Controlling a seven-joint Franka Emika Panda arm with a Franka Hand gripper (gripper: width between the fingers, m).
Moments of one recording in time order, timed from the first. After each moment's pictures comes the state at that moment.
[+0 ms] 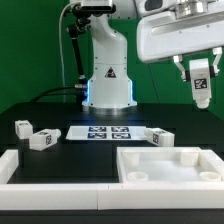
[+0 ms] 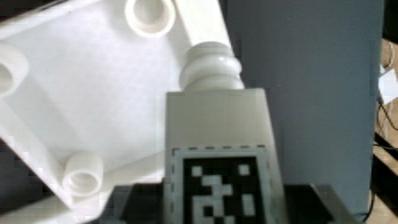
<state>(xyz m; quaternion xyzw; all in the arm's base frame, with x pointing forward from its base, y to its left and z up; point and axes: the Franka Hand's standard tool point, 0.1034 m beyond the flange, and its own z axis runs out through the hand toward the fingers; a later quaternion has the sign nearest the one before) 0.551 0.106 0.166 -0.98 0.13 -0.15 0.08</state>
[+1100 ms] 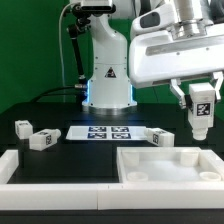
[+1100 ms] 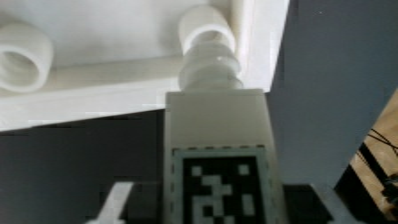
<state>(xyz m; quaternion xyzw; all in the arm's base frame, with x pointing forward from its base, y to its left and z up) 0.602 0.100 0.137 -0.97 0.03 -0.24 0.07</state>
